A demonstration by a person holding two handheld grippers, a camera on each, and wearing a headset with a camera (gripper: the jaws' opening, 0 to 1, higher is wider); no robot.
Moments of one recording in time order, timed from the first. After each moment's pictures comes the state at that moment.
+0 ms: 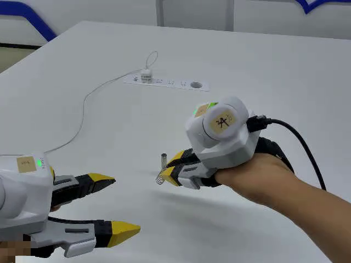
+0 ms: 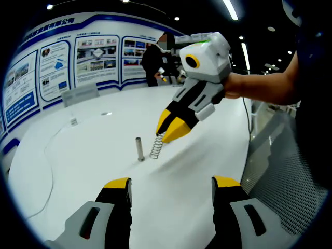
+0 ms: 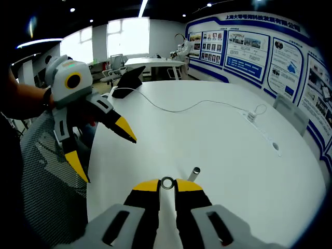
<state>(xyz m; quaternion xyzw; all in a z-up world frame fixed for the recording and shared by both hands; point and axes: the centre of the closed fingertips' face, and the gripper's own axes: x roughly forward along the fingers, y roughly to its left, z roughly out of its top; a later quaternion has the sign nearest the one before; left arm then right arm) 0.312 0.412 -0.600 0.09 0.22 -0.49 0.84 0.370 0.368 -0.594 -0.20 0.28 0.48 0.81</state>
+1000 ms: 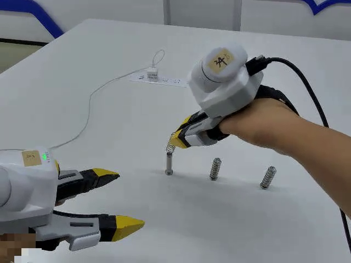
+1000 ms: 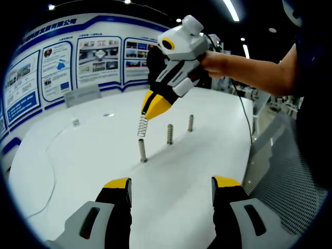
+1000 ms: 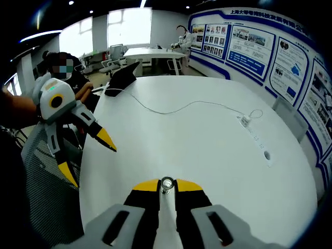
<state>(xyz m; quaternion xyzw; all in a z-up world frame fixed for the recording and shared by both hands) 0.315 0.414 -0.597 0.09 0.21 -0.48 0.84 0.416 0.363 -0.569 -0.24 0.31 0.48 0.79</state>
